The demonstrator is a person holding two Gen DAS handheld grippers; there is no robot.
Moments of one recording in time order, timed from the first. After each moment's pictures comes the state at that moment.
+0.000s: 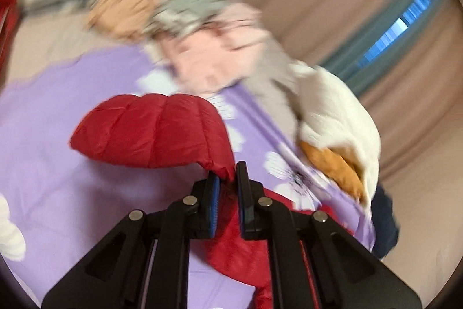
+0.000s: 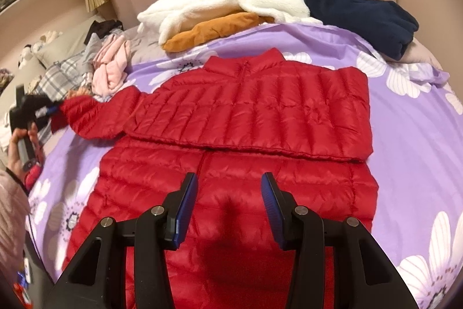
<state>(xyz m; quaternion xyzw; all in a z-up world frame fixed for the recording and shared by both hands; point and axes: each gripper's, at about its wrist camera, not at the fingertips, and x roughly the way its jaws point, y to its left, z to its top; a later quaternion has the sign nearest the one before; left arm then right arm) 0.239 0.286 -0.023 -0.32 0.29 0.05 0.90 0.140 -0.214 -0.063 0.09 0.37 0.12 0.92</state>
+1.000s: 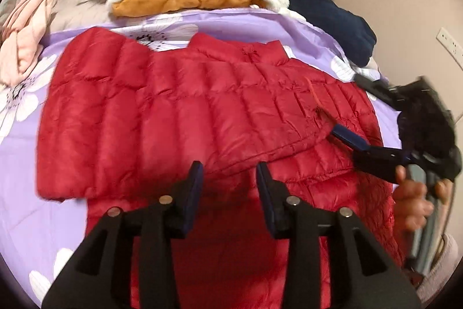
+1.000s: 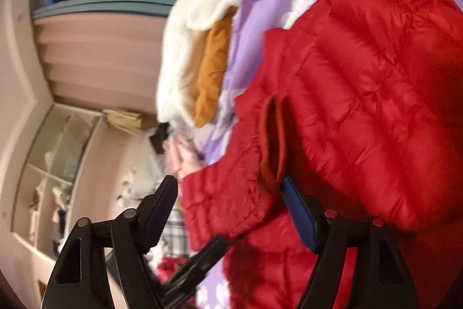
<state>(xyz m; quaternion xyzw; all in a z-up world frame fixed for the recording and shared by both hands) 0.245 -0.012 -0.092 -0.03 0.44 -0.20 0.88 0.260 -0.259 -0.119 0.53 0.34 0.21 0.75</state>
